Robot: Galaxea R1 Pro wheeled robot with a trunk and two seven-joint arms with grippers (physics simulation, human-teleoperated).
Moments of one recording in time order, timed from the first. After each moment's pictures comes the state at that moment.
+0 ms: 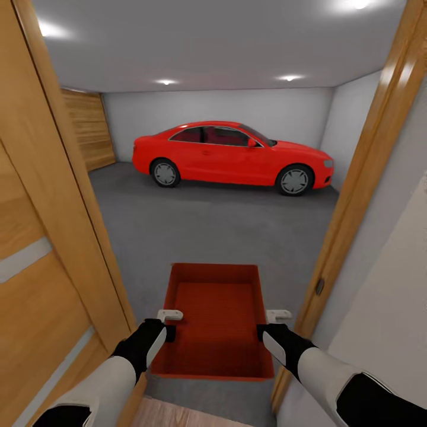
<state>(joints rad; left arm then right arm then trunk) -0.74 -0.13 0.00 -0.41 -0.03 0.49 0.18 -0.83 0.05 0.68 -0.20 -0.70 0.24 -0.35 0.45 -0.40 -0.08</state>
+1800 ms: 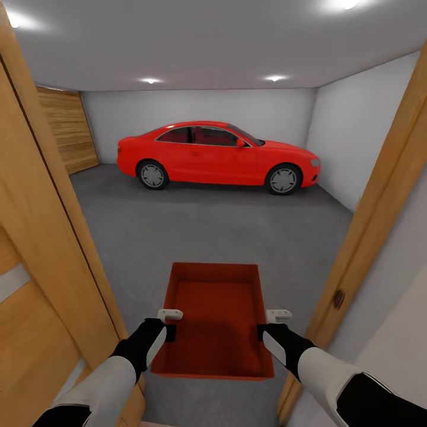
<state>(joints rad) -0.74 -0.13 0.00 -0.42 -0.03 0.50 0.18 -0.83 0.05 0.68 -0.20 -0.70 0.24 -0.35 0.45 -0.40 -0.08</state>
